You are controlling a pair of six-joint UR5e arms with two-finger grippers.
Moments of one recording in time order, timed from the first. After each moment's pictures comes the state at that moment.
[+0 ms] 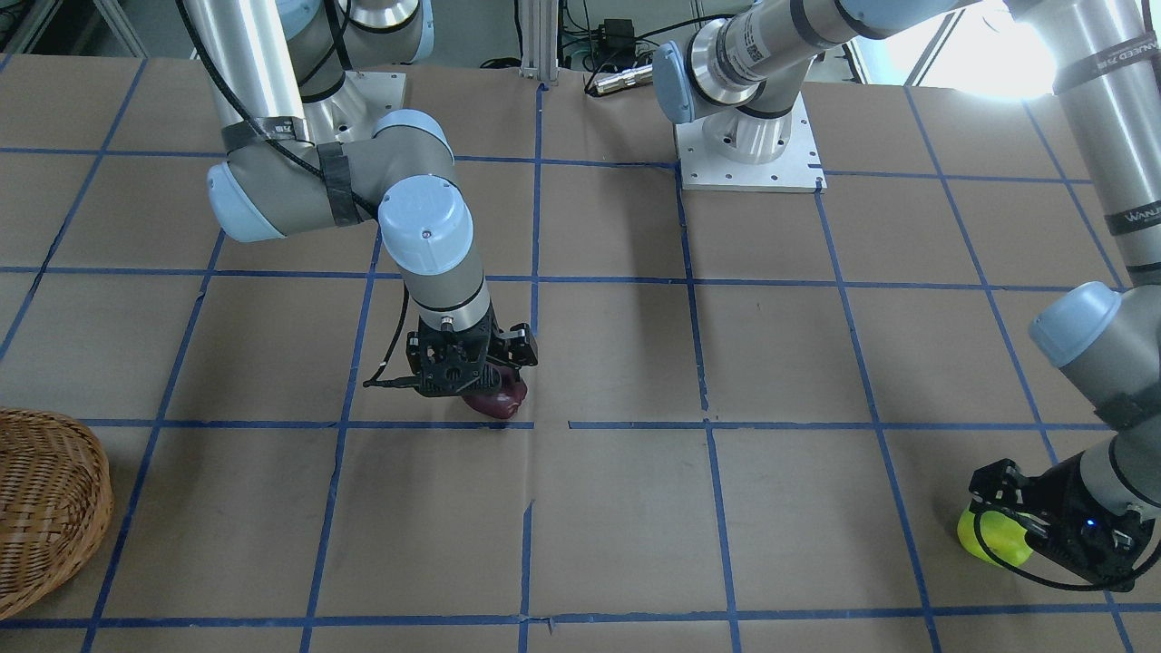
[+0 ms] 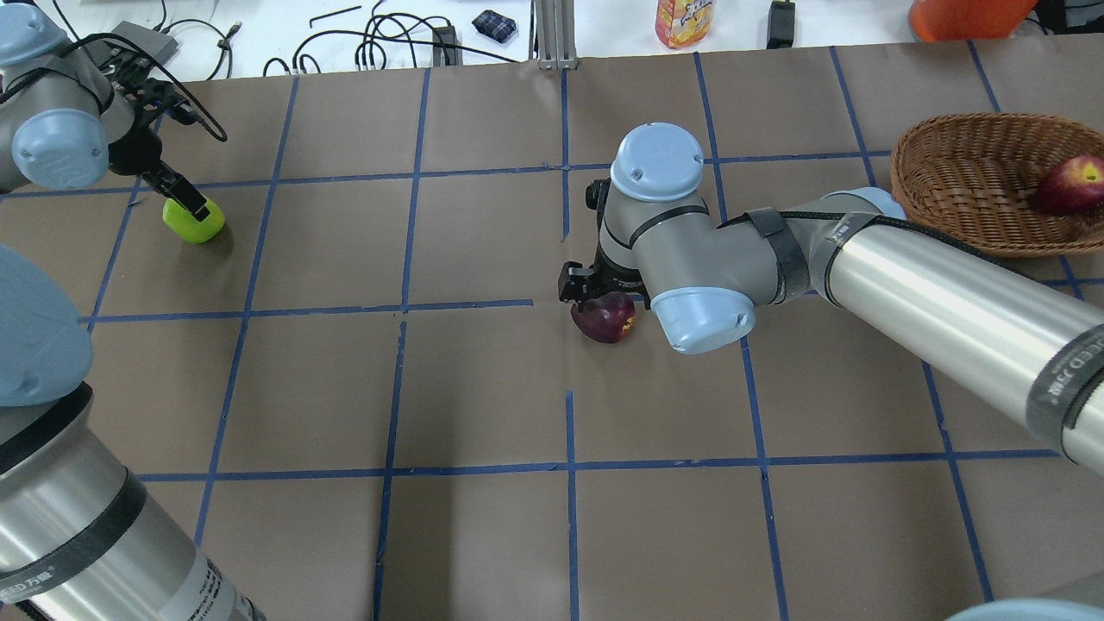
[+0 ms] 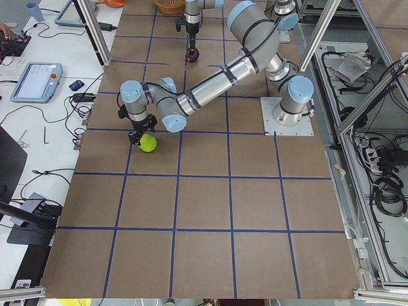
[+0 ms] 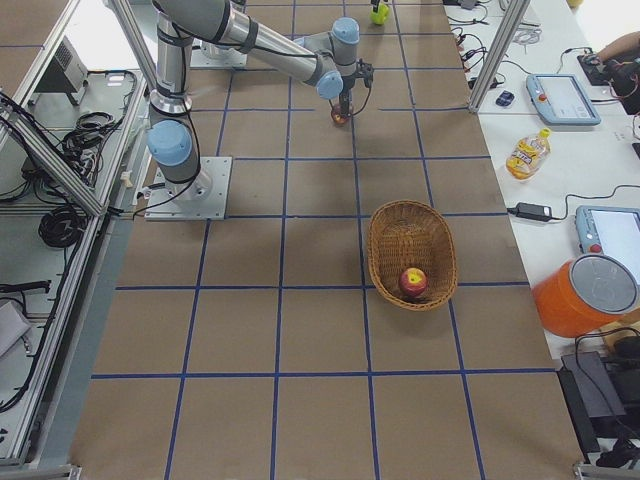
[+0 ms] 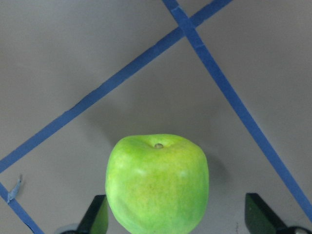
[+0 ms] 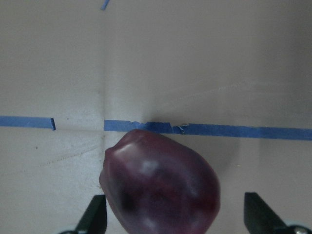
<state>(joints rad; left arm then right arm) -1.13 -2.24 -1.35 -1.07 1.60 1.05 1.85 -1.19 1.86 -2.30 -1.49 0.22</state>
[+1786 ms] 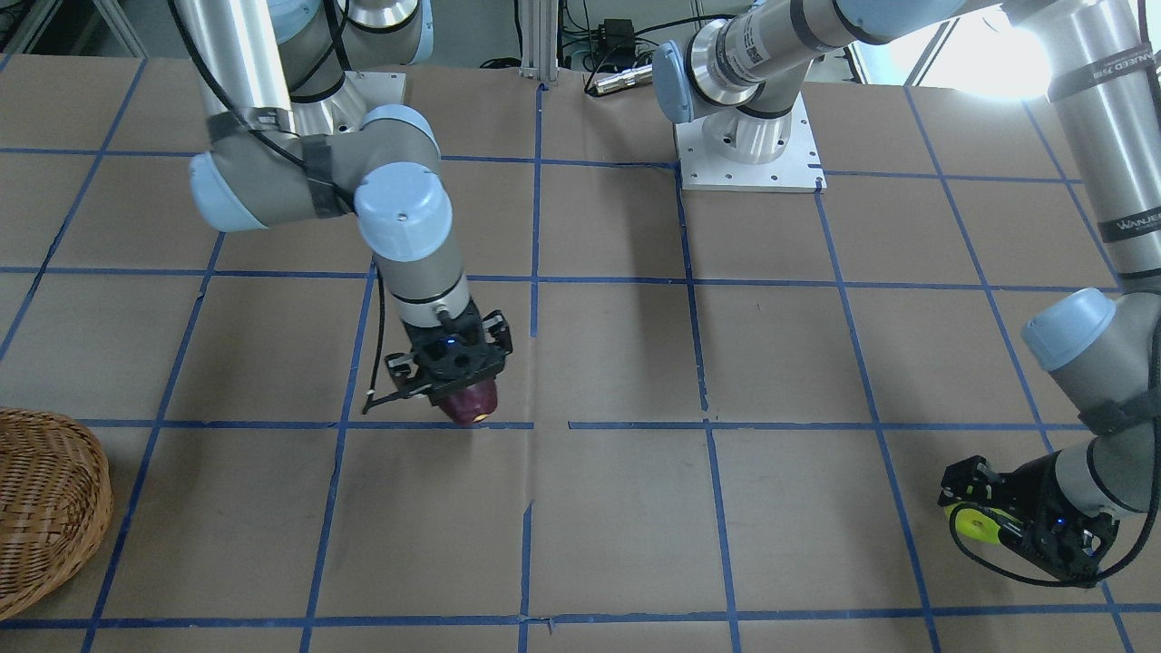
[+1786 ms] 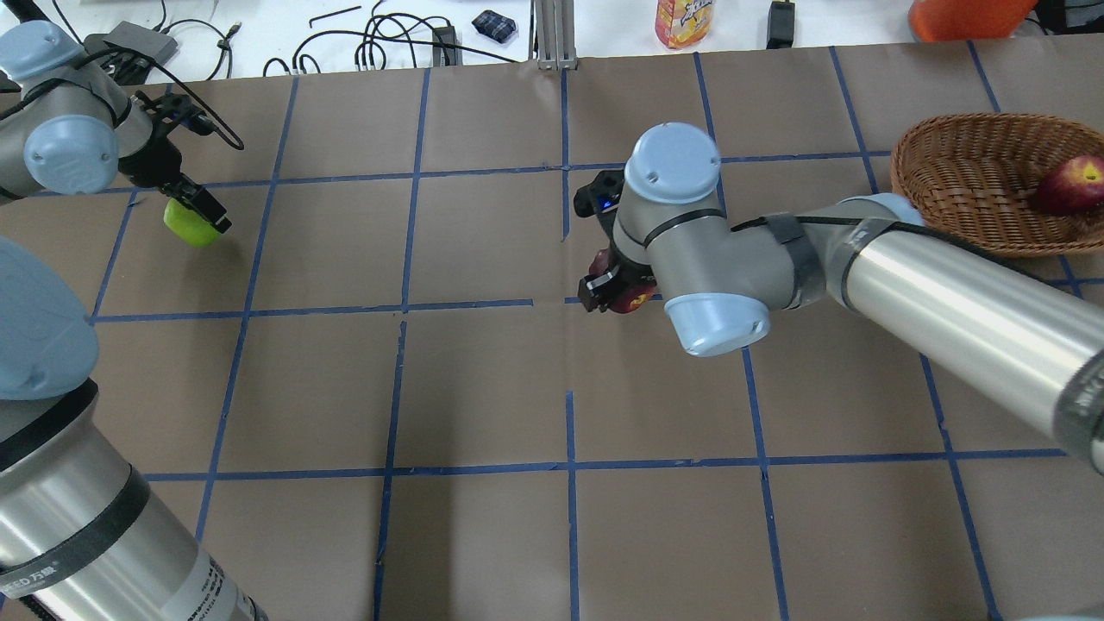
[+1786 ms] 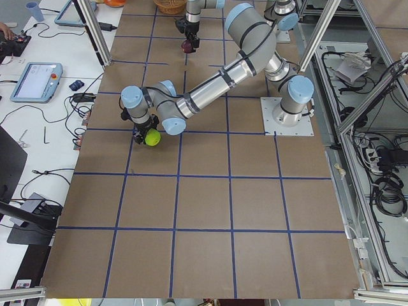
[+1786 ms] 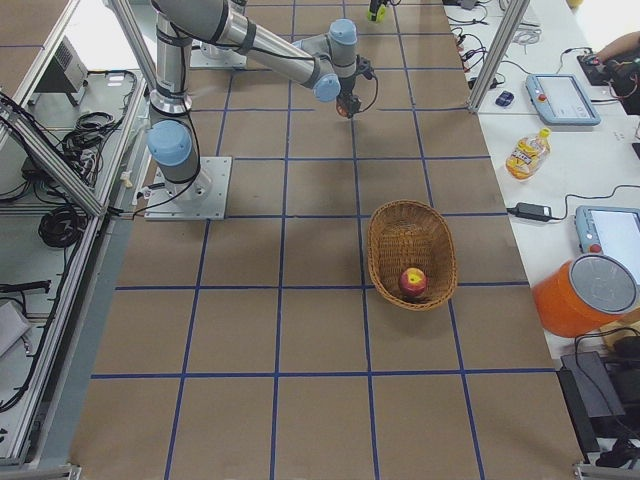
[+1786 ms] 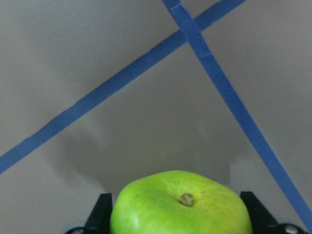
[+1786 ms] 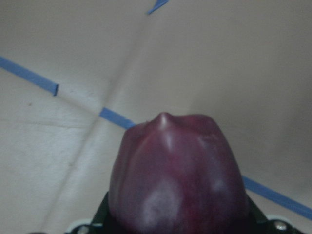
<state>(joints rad) -1.14 -2.23 -1.37 -1.20 1.54 1.01 1.77 -1.25 1.89 -2.35 -1.52 -0.20</state>
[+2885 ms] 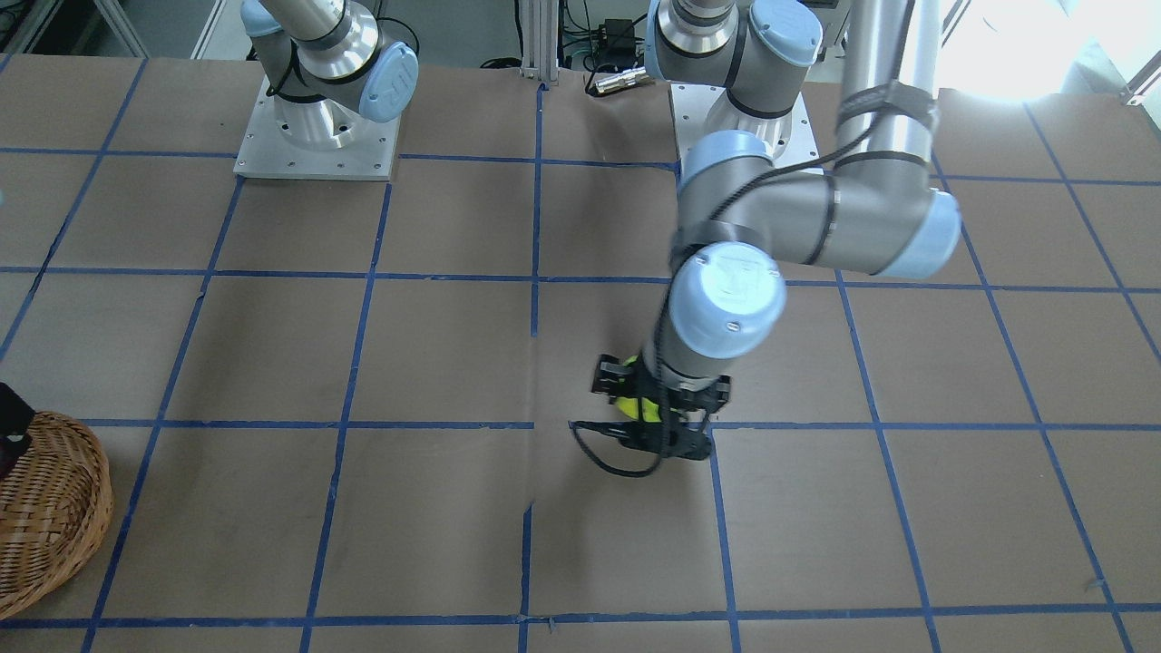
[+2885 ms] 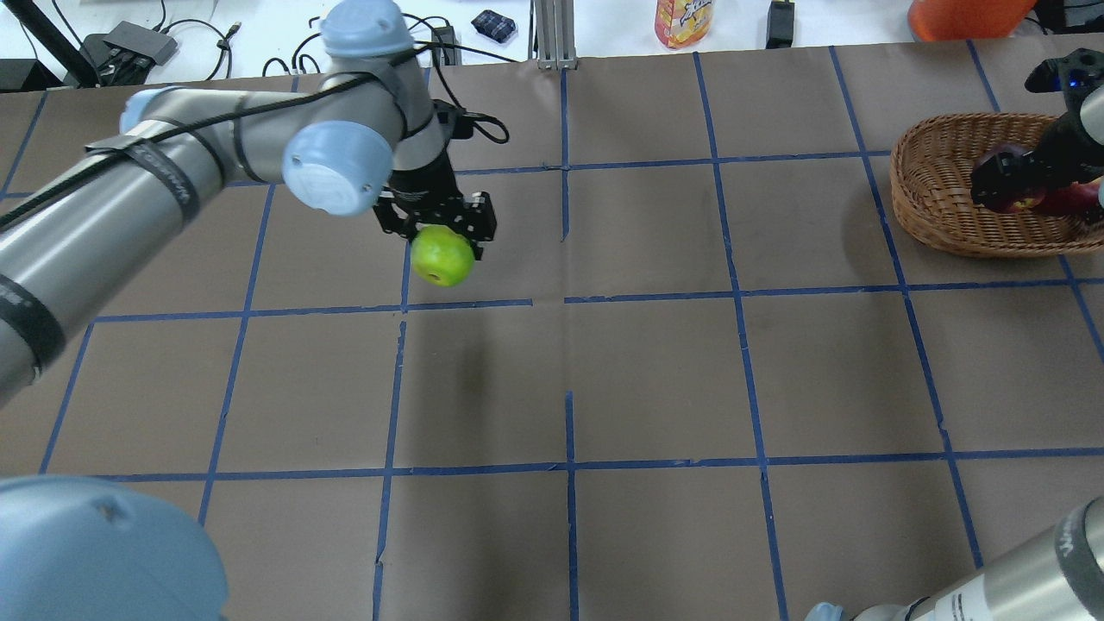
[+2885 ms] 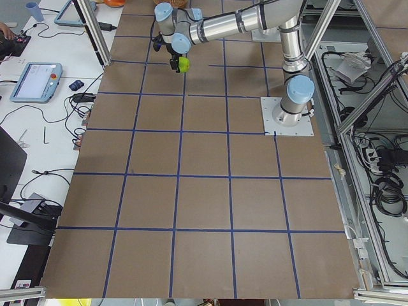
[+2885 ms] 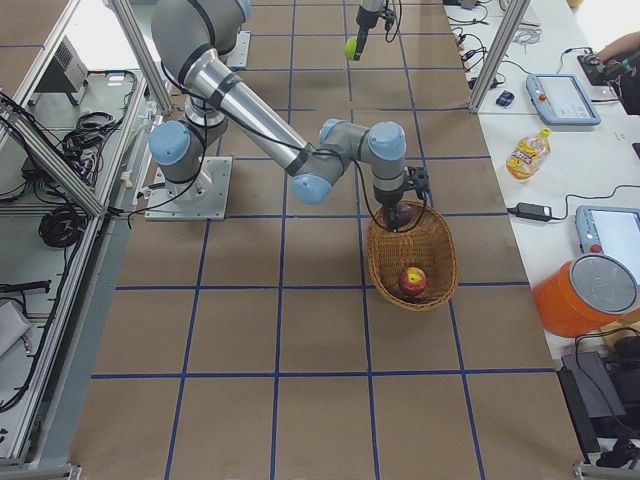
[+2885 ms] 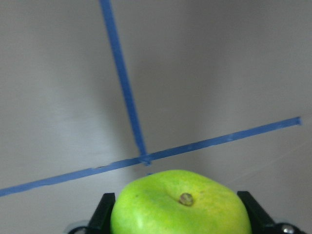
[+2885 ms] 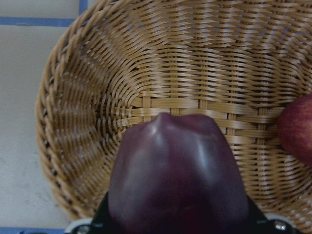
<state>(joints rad) -1.79 -2.02 -1.56 -1.24 1.51 -0.08 0.99 -1.15 1.67 -2.26 -1.46 -0.63</state>
